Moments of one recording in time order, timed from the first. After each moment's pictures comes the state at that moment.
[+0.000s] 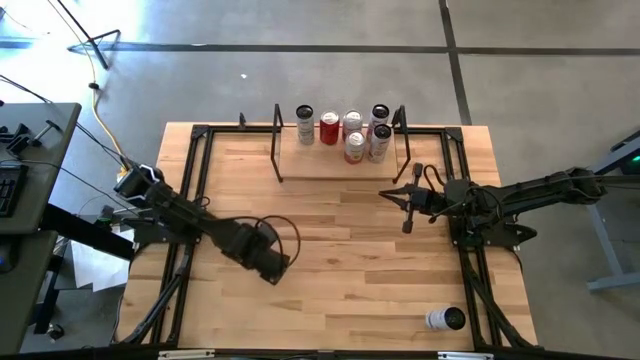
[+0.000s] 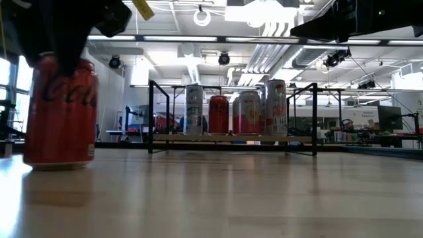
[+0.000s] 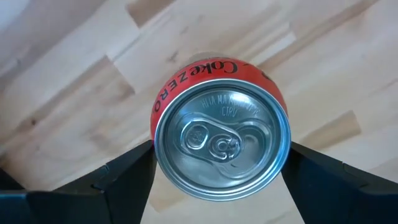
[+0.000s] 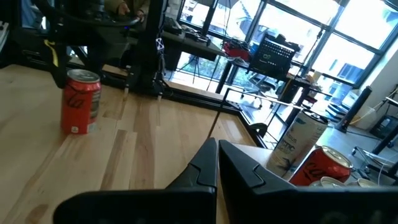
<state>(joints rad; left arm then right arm) -0.46 1.65 1.28 -1.15 -0.03 -1.44 0.11 0.75 0.36 0.32 0.32 -0.32</state>
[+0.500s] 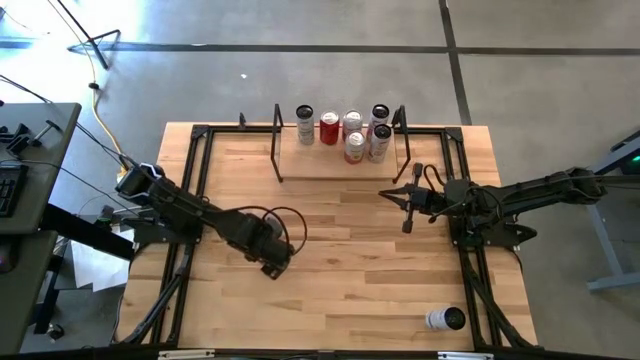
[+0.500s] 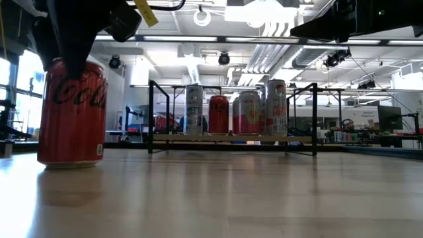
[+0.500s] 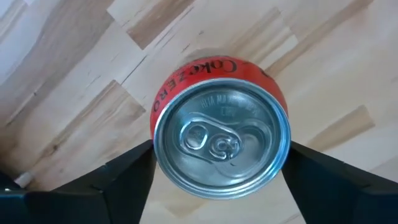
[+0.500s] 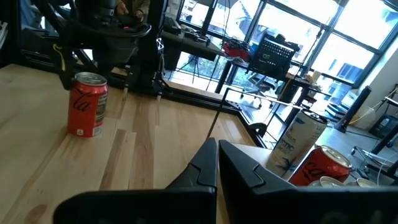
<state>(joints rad) -0.39 1.65 1.28 -1.16 0.00 -1.25 0.11 0.75 0.36 0.32 0.32 -0.32</state>
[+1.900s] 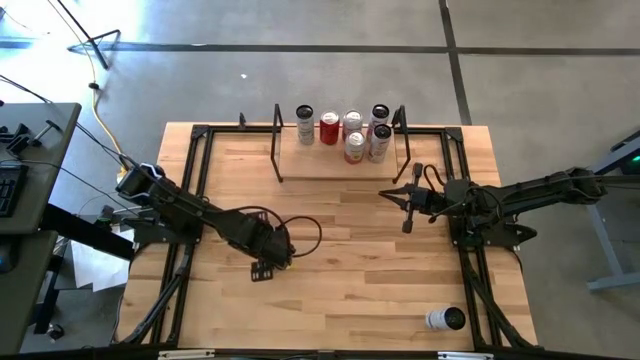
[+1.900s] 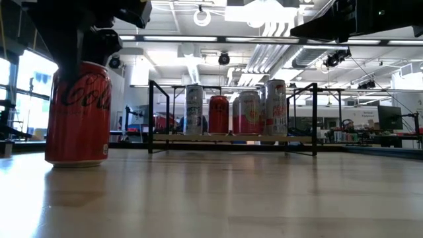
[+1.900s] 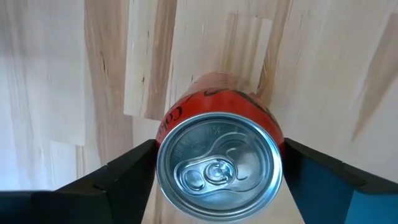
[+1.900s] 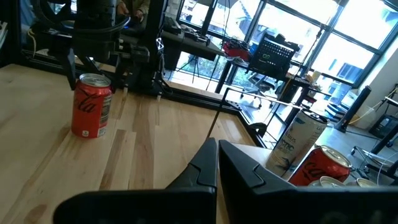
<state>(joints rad) -0.39 1.66 1.28 -1.15 -0.12 -0.54 0.11 0.75 0.36 0.32 0.32 -0.32</state>
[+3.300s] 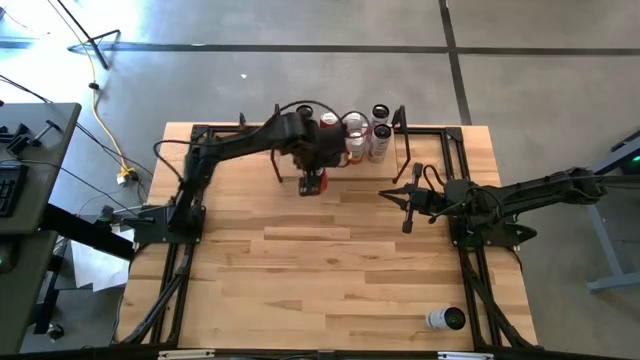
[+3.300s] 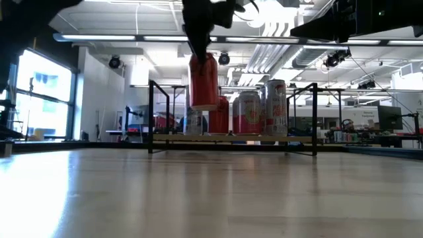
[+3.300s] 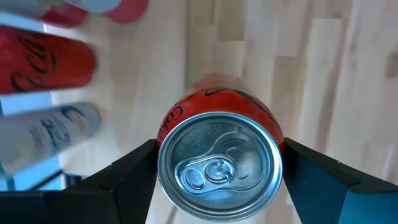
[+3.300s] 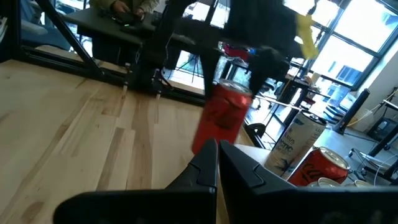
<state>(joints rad) 0.20 2.10 2.27 -1.54 -0.15 0.19 0.11 0.75 0.36 0.32 0.32 -0.34</state>
